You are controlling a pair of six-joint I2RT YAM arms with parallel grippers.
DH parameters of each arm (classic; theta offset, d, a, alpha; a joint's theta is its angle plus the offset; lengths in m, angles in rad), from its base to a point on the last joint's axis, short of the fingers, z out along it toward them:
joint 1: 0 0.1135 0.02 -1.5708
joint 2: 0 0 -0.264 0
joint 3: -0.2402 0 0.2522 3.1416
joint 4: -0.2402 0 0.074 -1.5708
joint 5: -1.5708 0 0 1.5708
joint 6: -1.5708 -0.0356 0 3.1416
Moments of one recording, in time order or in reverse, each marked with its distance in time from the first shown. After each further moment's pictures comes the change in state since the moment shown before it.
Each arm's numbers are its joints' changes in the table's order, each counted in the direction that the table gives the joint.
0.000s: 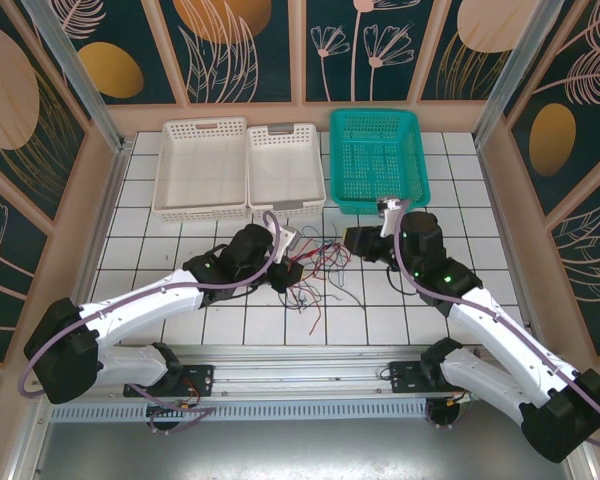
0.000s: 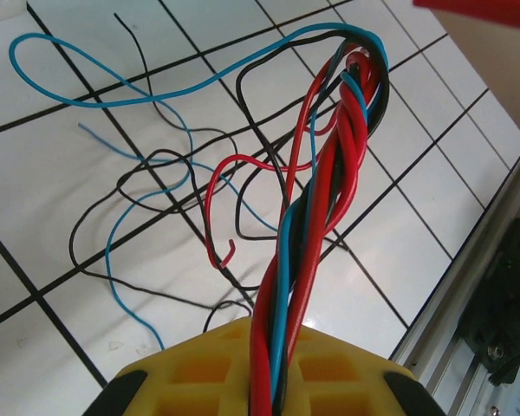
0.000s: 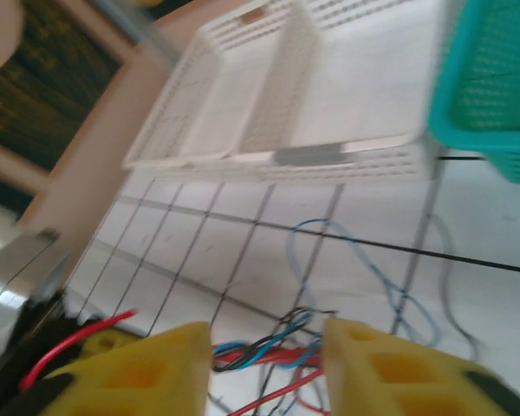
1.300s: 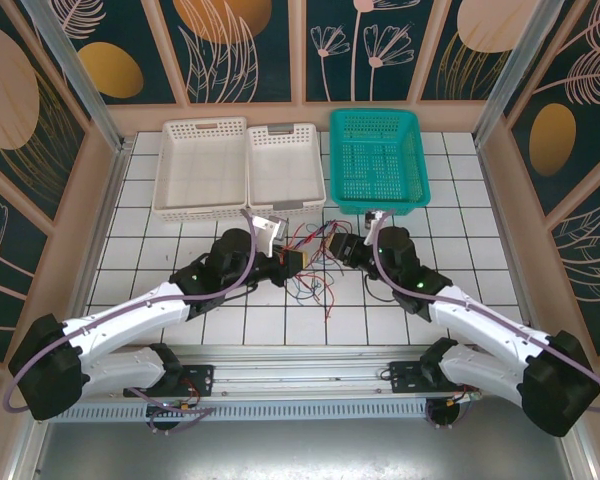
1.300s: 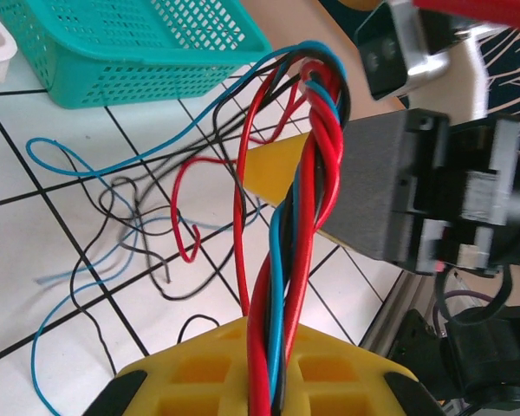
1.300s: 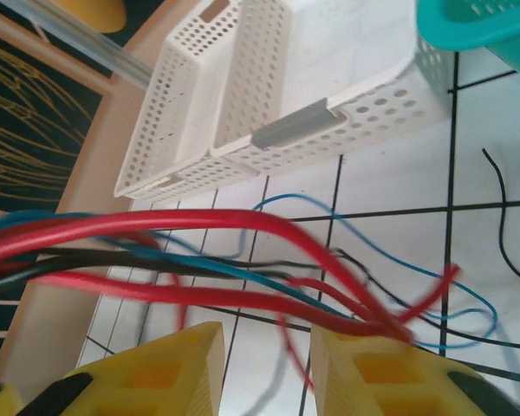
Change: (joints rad) left arm 0.000 -0.122 0.111 0.287 -0.013 0.173; right arm 0.122 0.149 0.165 0.307 -0.194 -0.285
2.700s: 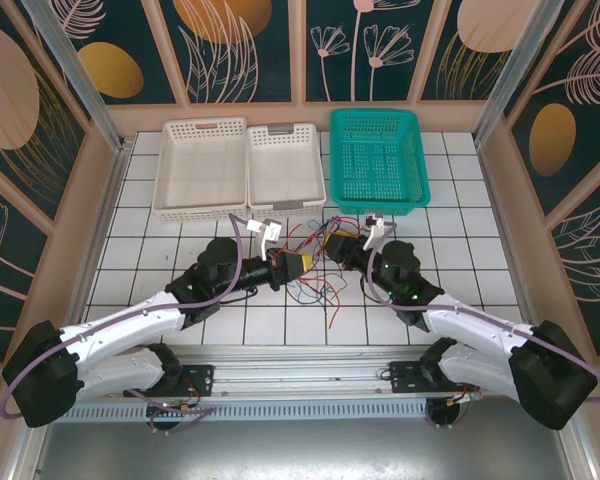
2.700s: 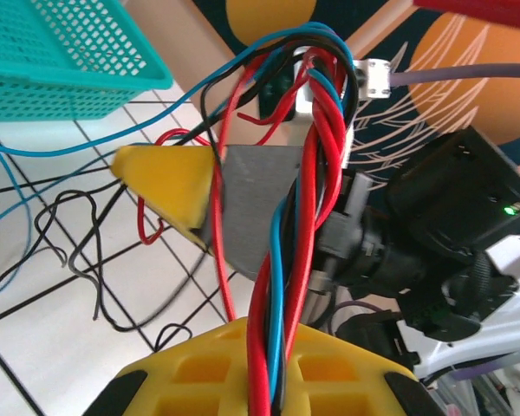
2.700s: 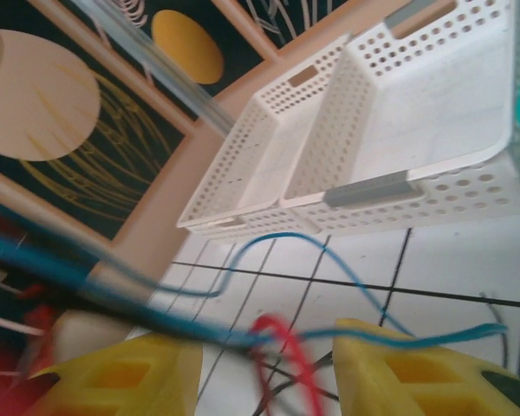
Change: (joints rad) left arm 0.000 -0.052 0.111 0.279 -0.142 0.160; right arm 0.021 0.039 0.160 0.463 -0.010 0.104
